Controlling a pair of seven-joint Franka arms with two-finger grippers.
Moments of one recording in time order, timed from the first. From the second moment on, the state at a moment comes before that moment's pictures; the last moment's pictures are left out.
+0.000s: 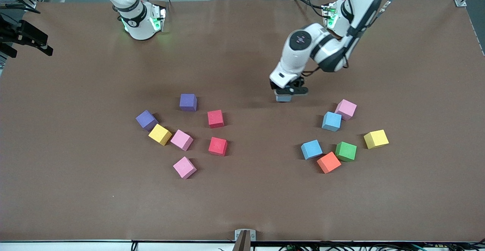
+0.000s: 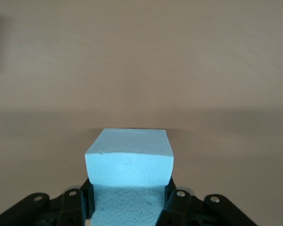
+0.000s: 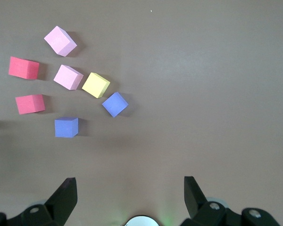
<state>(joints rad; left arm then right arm) -0.28 0.30 -0.51 -2.28 0.25 2.54 -0.98 0.01 -0.08 -0.02 -1.48 0.02 1.37 -0.04</state>
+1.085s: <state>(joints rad) -0.64 0.62 -0.47 -1.88 0.27 2.39 -1.22 0.00 -0.02 -0.03 -1.48 0.01 1.38 -0.04</state>
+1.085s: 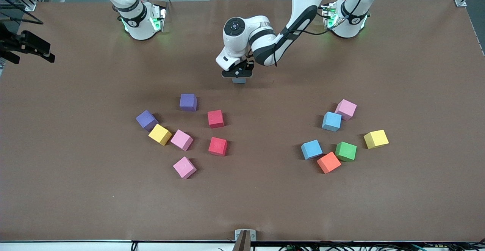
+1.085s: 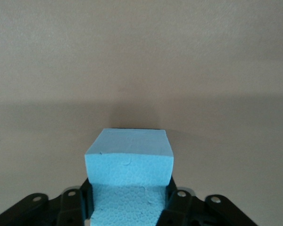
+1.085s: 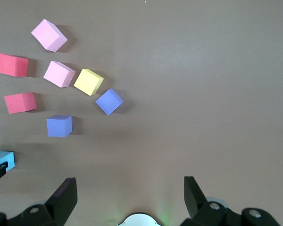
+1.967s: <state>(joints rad) -0.43 0.57 -0.45 -1.70 0.28 2.23 -1.15 -0.02 0.19 -0.03 -1.49 -0.05 1.54 -0.03</state>
